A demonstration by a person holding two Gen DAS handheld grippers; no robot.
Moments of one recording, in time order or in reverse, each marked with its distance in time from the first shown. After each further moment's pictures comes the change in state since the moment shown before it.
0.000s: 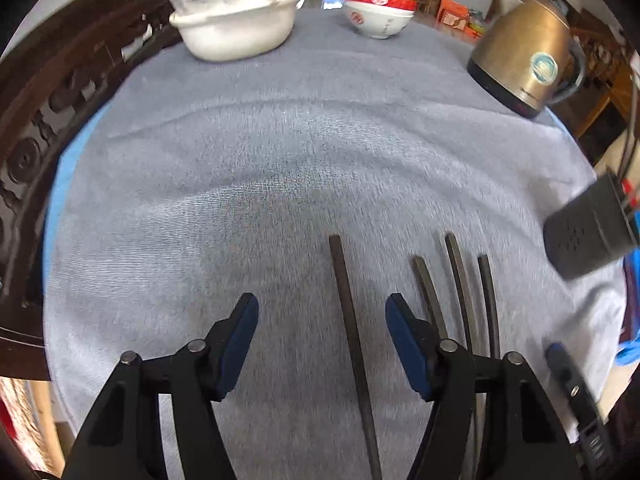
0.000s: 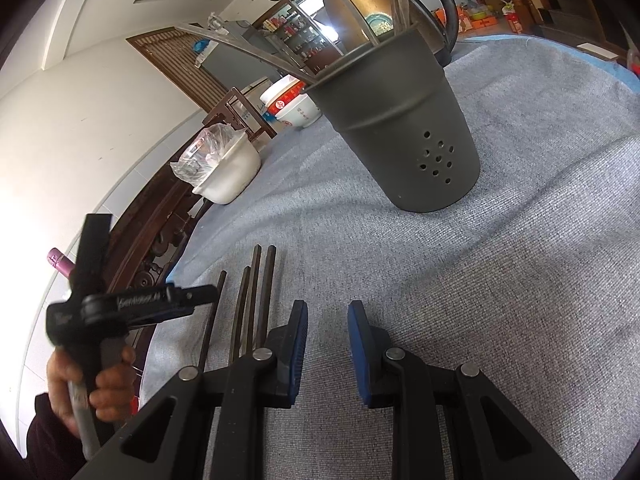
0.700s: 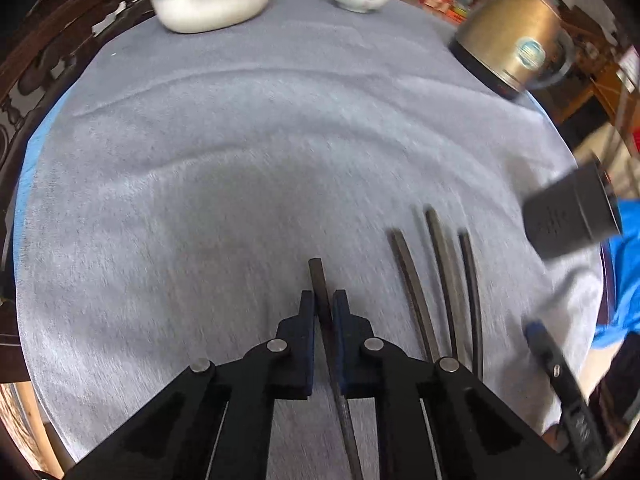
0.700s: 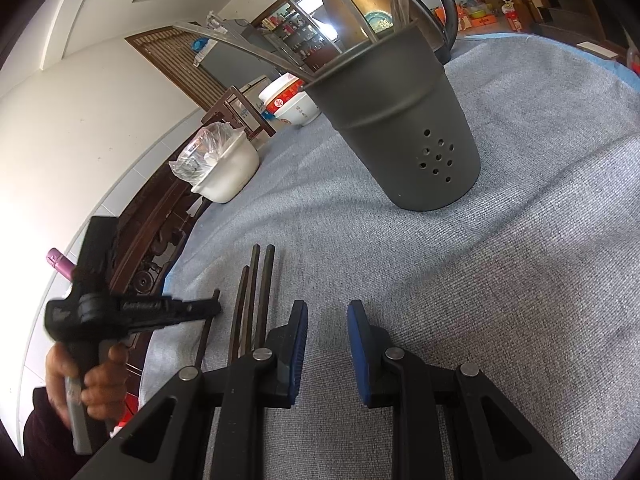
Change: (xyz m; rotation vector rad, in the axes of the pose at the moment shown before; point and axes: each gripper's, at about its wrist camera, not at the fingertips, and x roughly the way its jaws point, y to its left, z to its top) left arm 0.008 -0.001 -0.003 0.035 0.094 -0.111; right arm 0.001 0.000 0.000 -0.004 0.008 -0.011
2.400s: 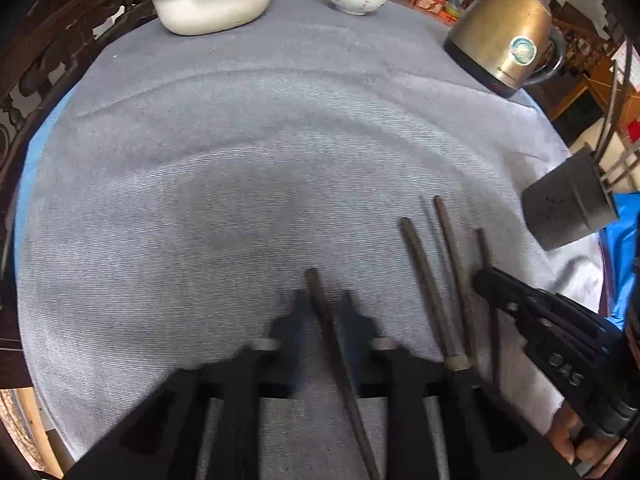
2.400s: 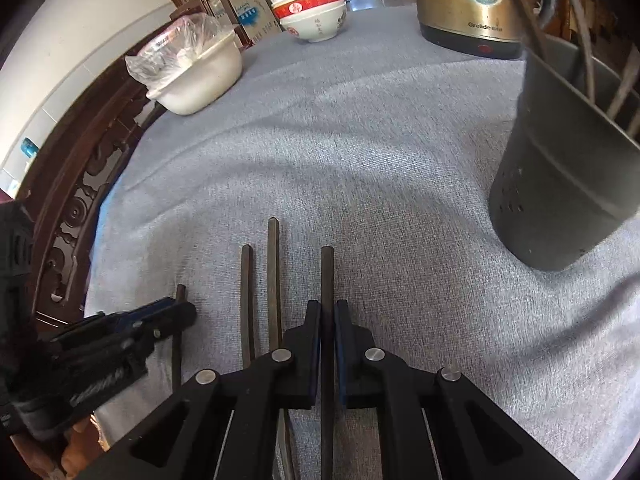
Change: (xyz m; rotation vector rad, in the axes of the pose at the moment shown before) left arm -0.001 0.009 -0.005 0.005 -0.009 -0.014; right arm 0.089 0.079 0.038 -0.179 0.321 -0.275
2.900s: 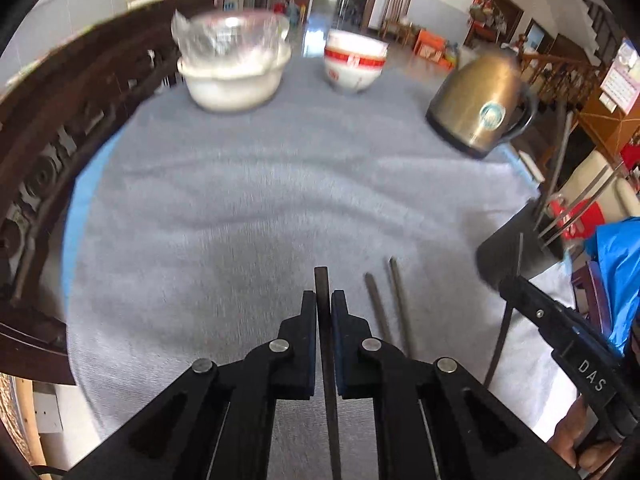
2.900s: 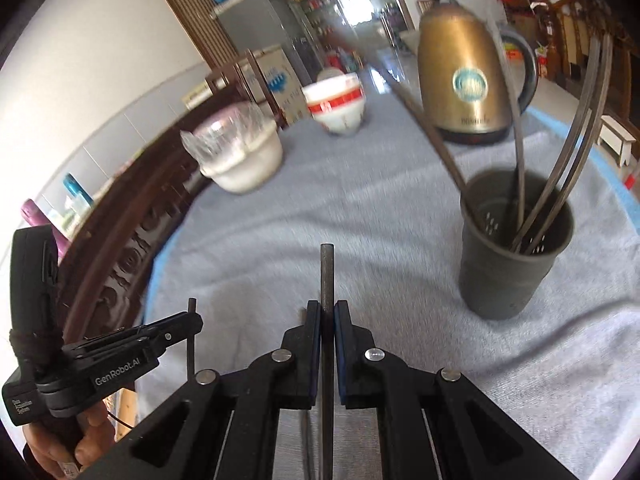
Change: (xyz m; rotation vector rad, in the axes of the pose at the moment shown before) left arm -0.094 -0.016 -0.003 -0.018 -0.225 0.021; right arm -0.098 0.005 0.005 -0.014 -0.255 0.101
